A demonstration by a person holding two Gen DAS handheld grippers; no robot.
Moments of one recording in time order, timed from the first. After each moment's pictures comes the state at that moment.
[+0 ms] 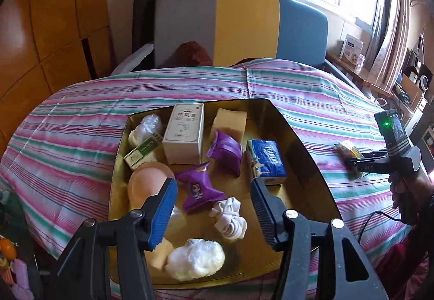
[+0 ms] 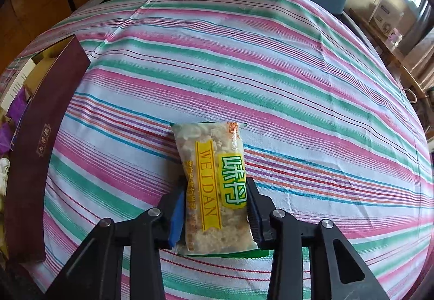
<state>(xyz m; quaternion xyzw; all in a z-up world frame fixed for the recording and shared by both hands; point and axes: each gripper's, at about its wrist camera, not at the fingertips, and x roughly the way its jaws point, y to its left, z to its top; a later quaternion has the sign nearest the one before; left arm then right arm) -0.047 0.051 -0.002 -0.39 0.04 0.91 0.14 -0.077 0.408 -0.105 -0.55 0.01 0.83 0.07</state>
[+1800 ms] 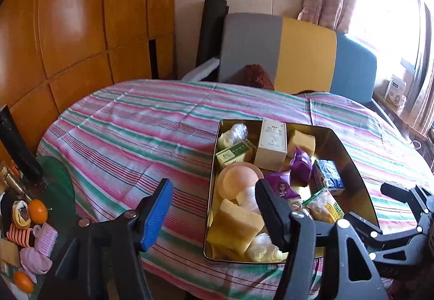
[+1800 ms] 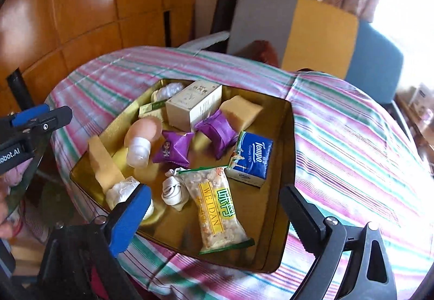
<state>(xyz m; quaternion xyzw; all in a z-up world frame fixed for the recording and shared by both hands) -0.008 -0.041 0.008 -0.34 -0.02 0.94 0.00 -0.012 0.141 -0.017 -0.39 -0.05 0.92 -0.07</state>
